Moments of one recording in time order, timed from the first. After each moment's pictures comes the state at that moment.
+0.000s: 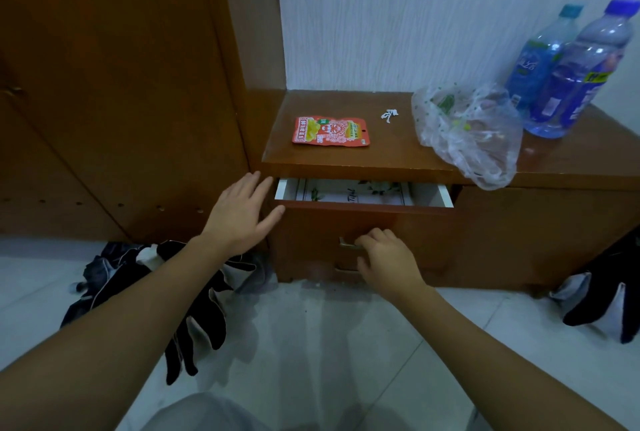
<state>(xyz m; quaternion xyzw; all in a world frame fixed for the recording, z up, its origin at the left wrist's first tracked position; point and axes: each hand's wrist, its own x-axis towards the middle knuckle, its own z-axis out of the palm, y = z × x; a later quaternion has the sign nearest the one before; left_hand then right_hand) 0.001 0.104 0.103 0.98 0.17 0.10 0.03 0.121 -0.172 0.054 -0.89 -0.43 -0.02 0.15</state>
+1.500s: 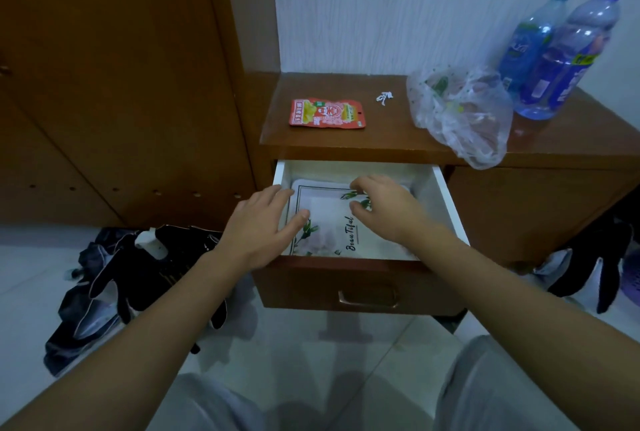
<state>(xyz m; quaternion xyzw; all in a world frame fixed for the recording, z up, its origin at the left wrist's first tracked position) -0.034 0.032 0.120 0.98 0.15 0.07 0.12 0.140 -0.159 0.119 -0.88 -0.44 0.00 0.19</state>
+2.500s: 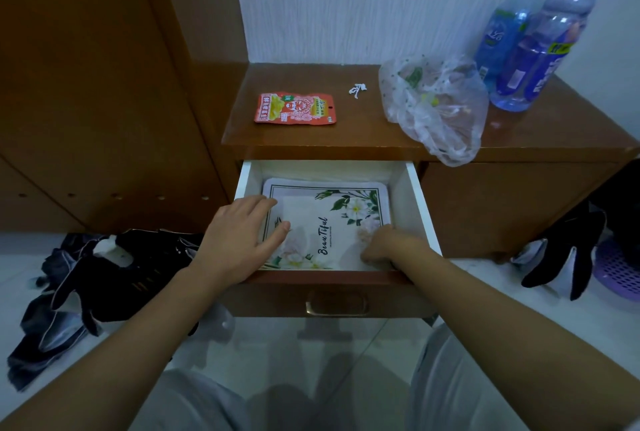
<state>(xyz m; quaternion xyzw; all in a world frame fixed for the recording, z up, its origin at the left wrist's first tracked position) -0.013 0.015 0.108 0.99 0.12 0.08 0.09 0.170 -0.191 0.074 -0.92 -0.20 0.33 -0.02</state>
